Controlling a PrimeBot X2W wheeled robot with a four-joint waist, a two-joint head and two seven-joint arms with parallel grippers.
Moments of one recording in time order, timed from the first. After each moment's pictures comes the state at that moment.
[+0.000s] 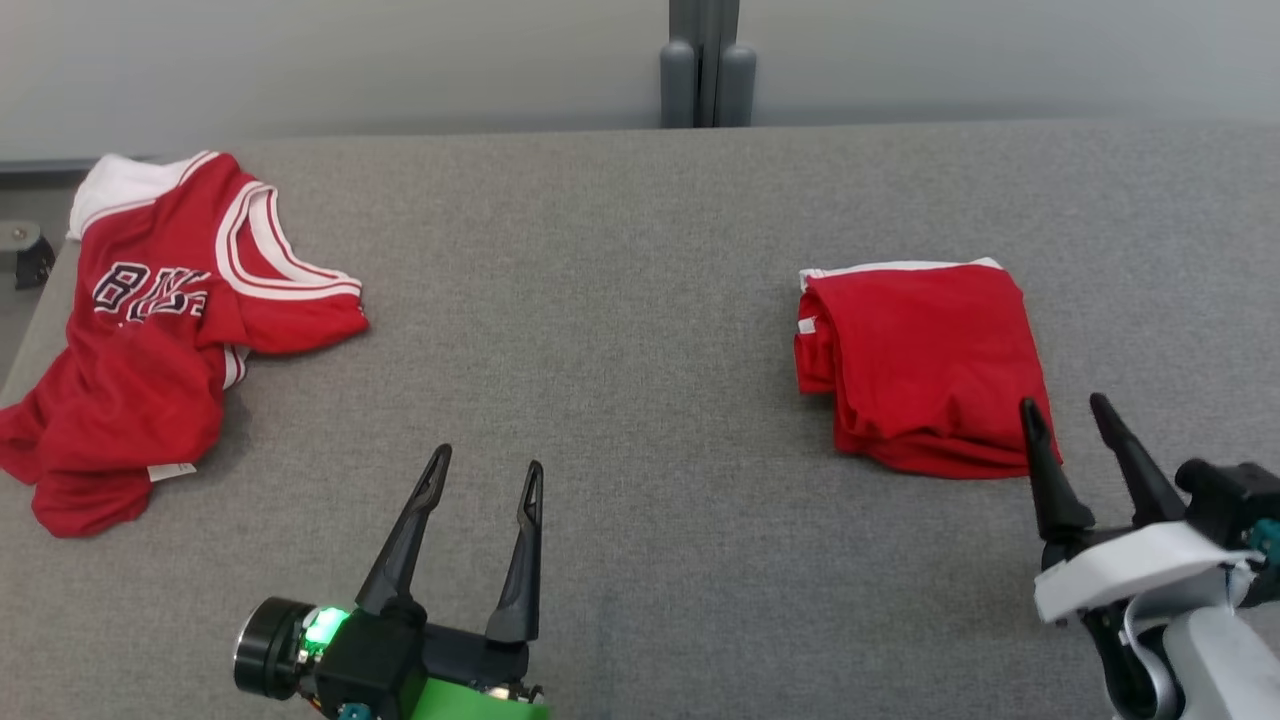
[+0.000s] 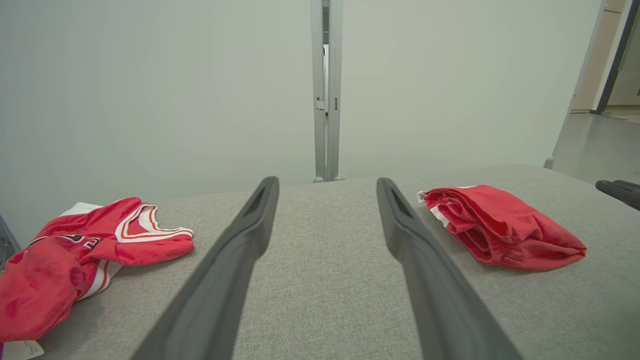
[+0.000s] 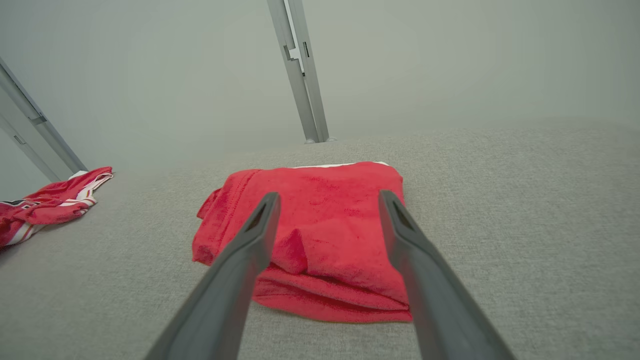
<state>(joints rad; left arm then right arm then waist) 0.08 0.05 -0.29 -0.11 -0.08 -0.02 -0.26 -0.09 -0.25 0.09 0.25 0.43 0.13 -0.26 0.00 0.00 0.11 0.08</state>
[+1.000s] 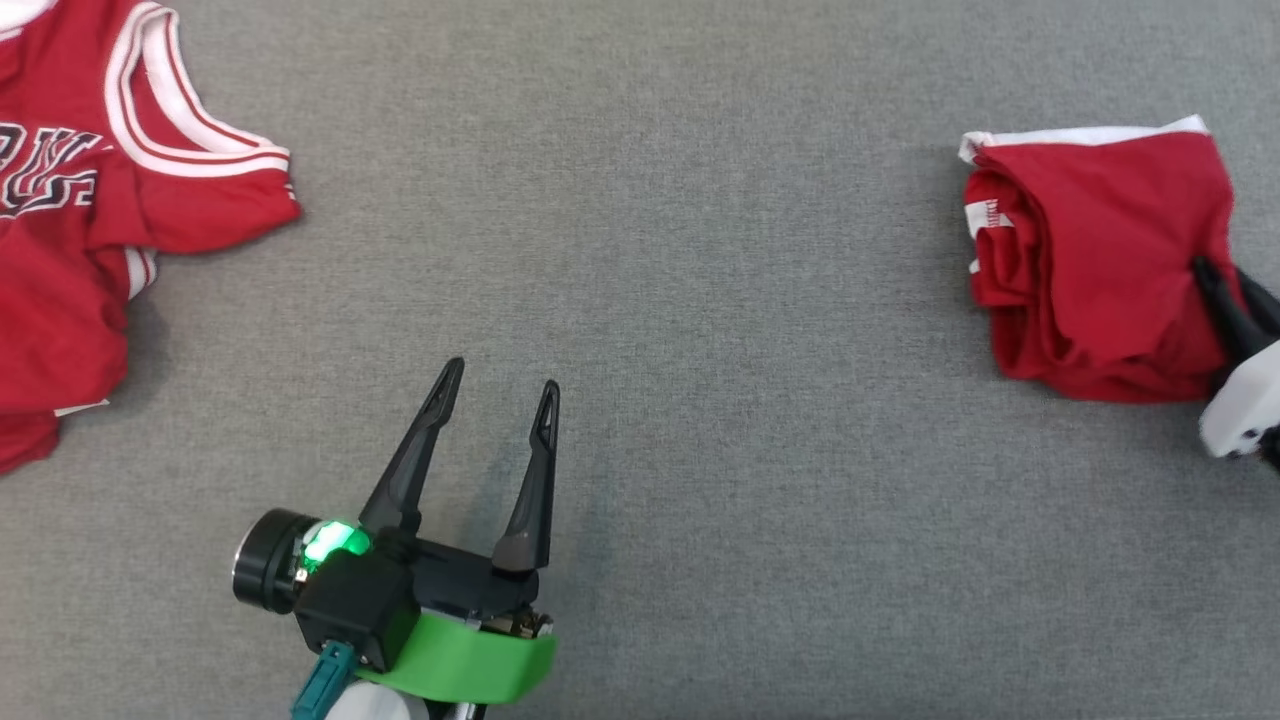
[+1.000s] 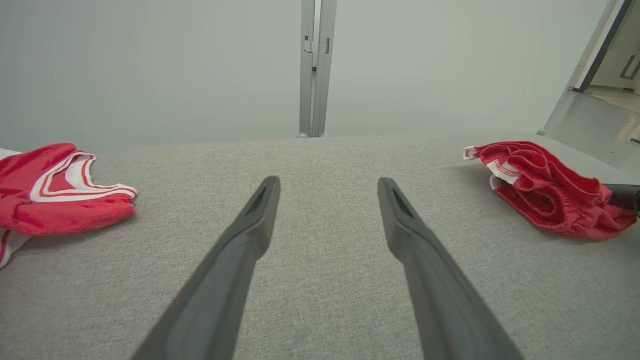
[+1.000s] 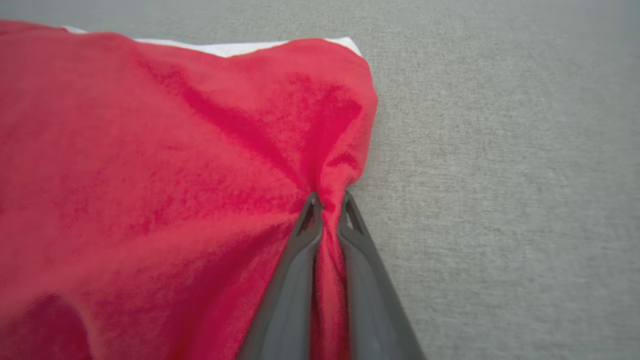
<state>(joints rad) -0.05 0.05 -0.31 -0.13 -0.12 -0.07 -0.26 -0.49 -0.64 0.33 0.56 0.69 0.13 -0.11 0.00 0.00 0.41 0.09</state>
